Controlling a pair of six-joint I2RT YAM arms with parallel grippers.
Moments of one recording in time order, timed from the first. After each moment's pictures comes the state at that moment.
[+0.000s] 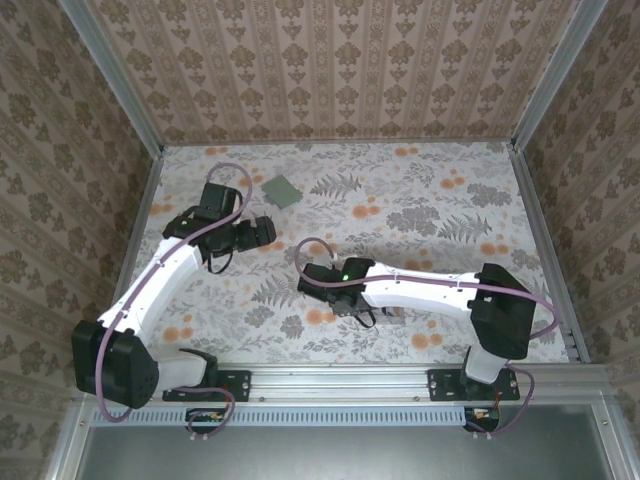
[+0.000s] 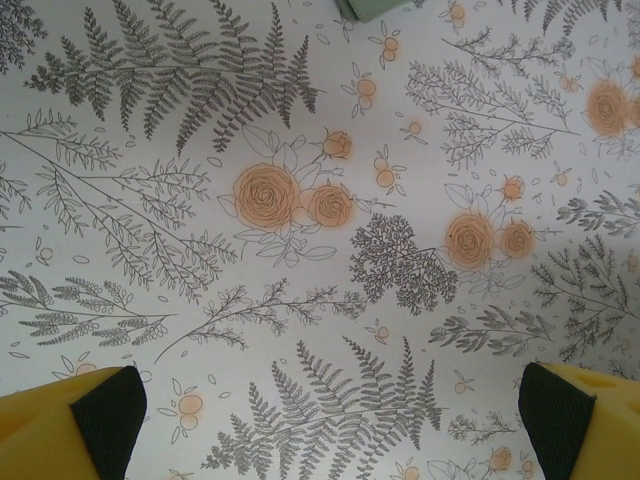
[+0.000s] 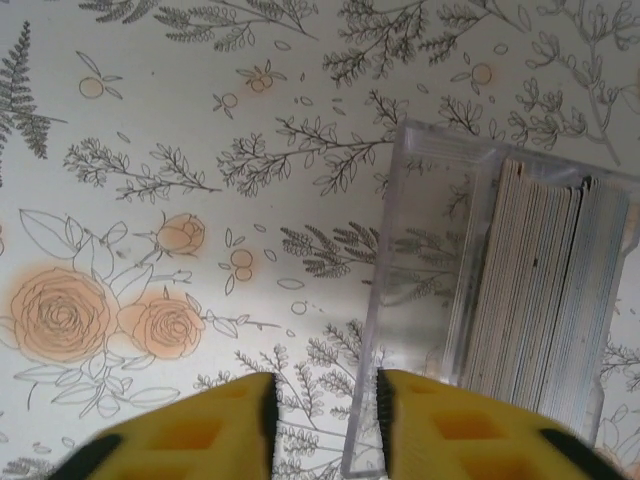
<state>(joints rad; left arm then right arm) -0.35 1.26 1.04 -0.77 0.09 -0.49 1.10 1.70 1.25 -1.04 0.40 0.97</state>
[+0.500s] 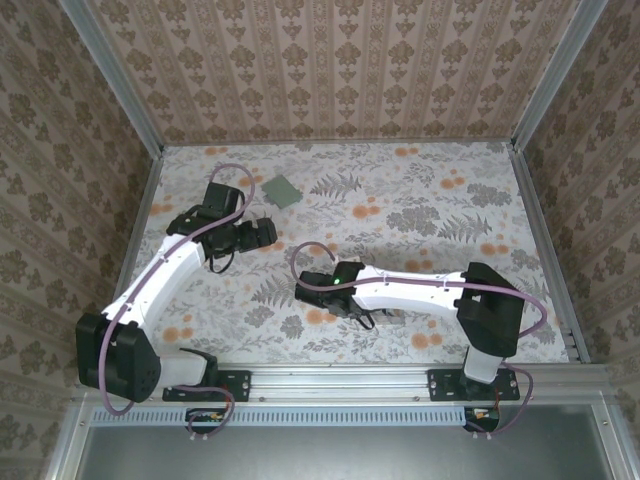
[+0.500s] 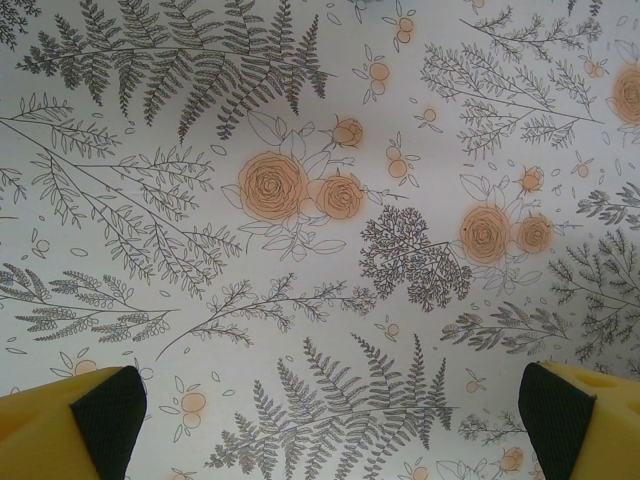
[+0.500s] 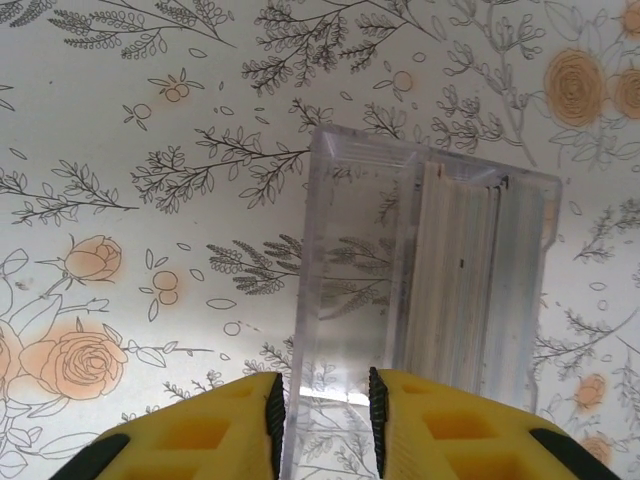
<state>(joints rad) -0.35 1.29 1.04 -0.78 0.09 -0.49 1.12 1.75 1.26 -1.10 0.49 1.04</state>
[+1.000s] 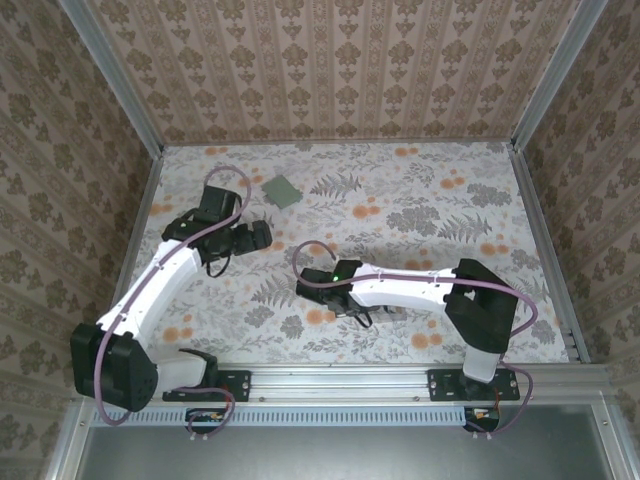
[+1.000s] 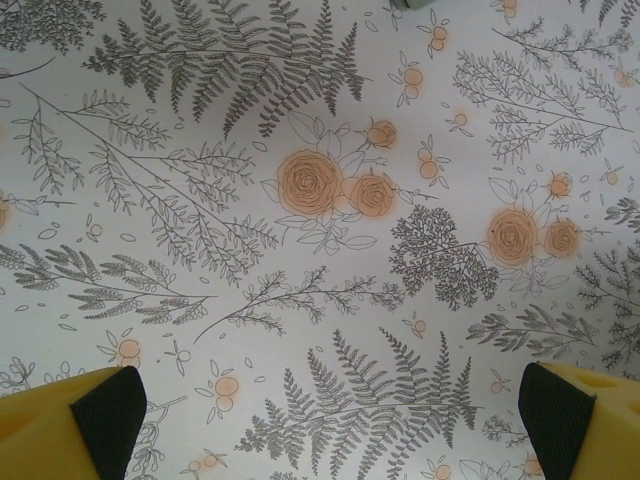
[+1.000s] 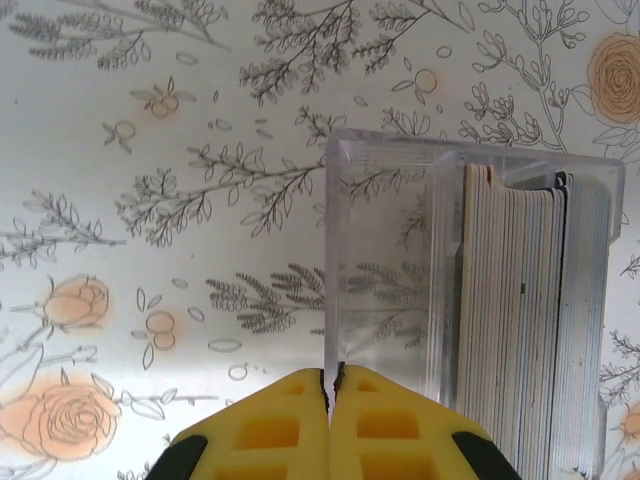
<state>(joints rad) -0.35 1.23 1.01 -0.81 0.02 -0.51 1.06 1.78 1.23 -1.03 0.46 1.01</state>
